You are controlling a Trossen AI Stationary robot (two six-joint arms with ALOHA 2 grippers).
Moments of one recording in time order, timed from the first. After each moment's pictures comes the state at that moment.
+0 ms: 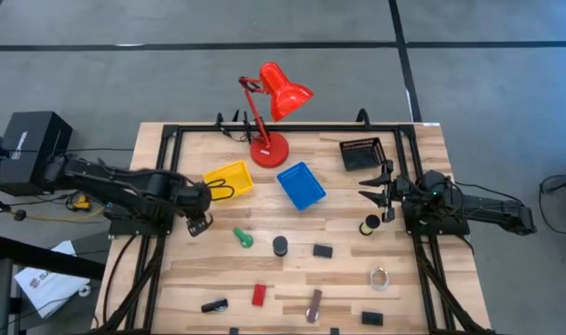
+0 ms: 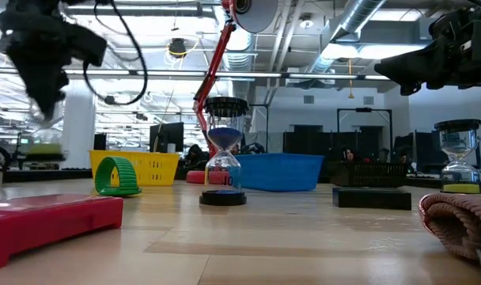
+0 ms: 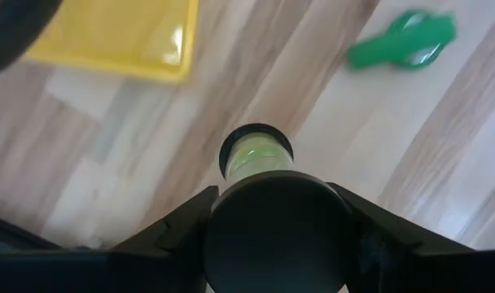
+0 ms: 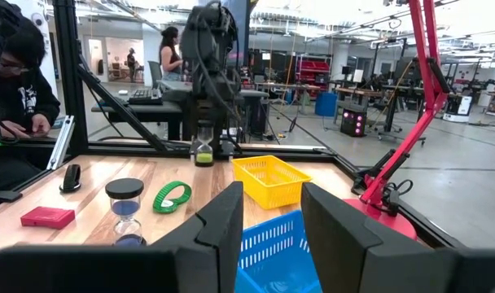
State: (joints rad) left arm -0.14 0.99 0.76 -1.10 -0.10 -0.68; right arm -0.19 0.07 0.01 0.14 -0.10 -0.06
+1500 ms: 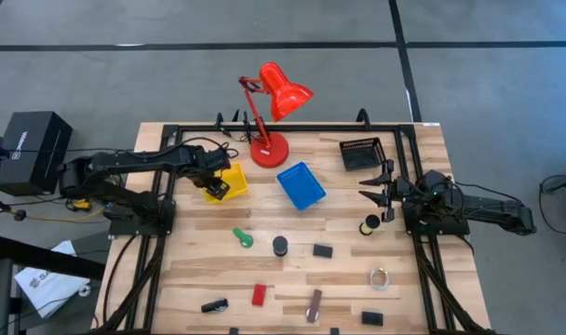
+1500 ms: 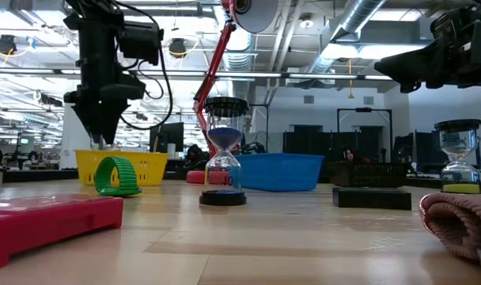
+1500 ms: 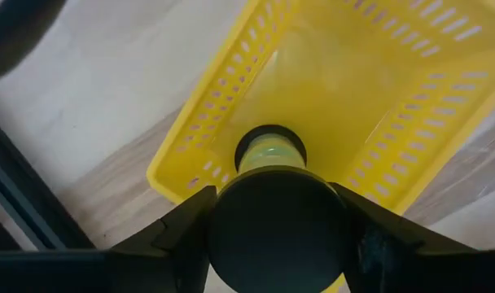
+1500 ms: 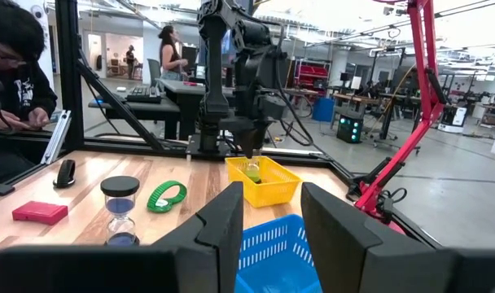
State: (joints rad) left arm 0.36 1.27 0.81 -0.97 -0.21 -0.58; right arm -0.19 0.07 0.01 0.15 -0.10 -0.11
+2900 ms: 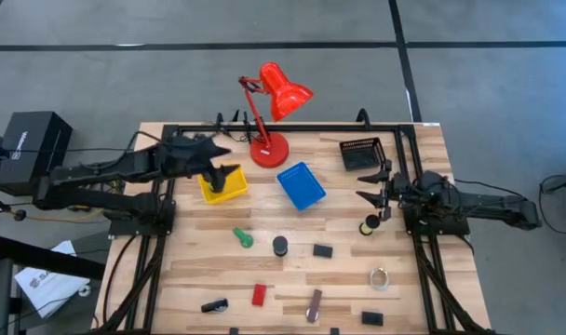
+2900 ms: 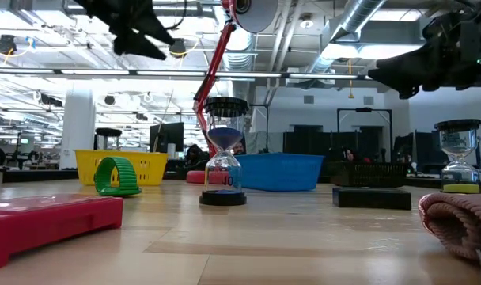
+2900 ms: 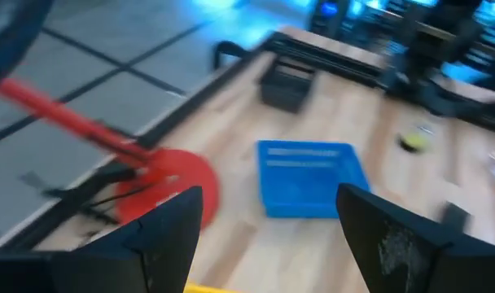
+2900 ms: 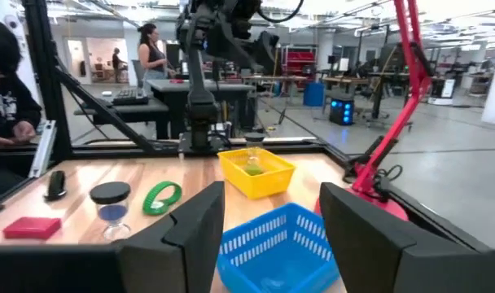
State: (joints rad) left arm 0.19 0.89 0.81 -0.39 -0.24 -0.21; right arm -0.15 0.17 0.01 0.22 -0.01 -0.02
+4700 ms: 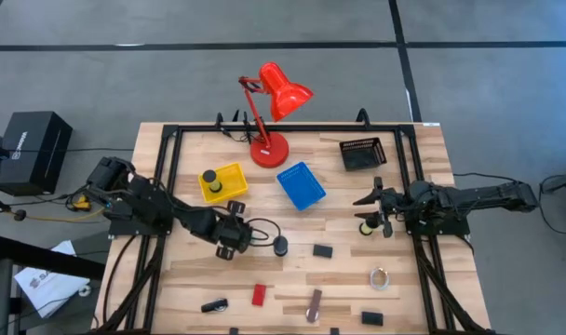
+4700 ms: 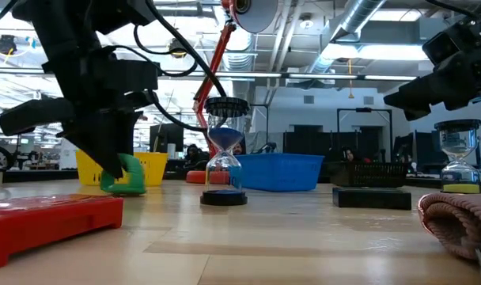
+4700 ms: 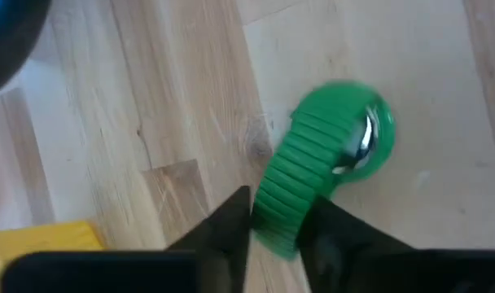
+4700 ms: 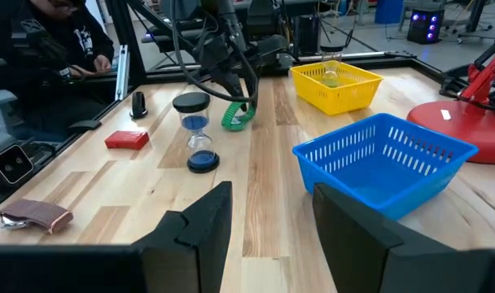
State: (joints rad) left arm -0.35 1.59 0.81 -0.51 -0.41 0.00; right arm 0.06 0.21 0.01 0.01 0.00 0.08
